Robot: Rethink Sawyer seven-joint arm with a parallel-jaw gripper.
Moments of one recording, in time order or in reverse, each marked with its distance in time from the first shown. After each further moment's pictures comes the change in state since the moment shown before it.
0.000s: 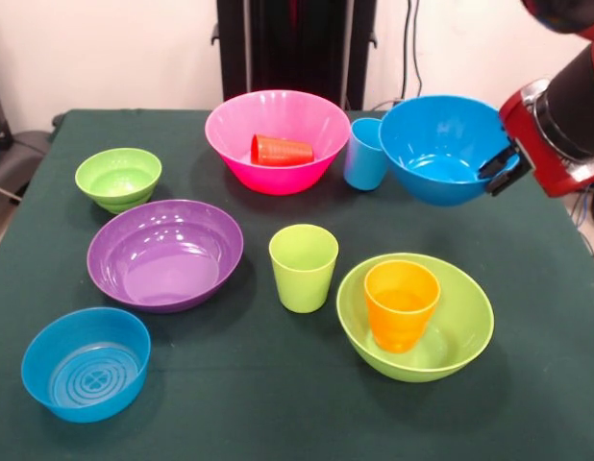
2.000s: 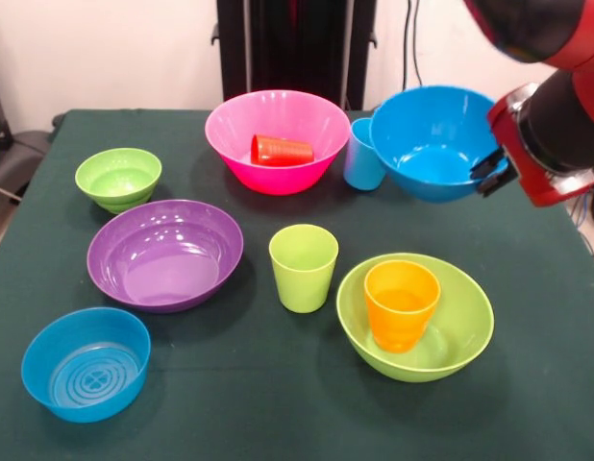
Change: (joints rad) arm -0.074 0.064 0.049 -0.179 -0.004 0.201 -0.009
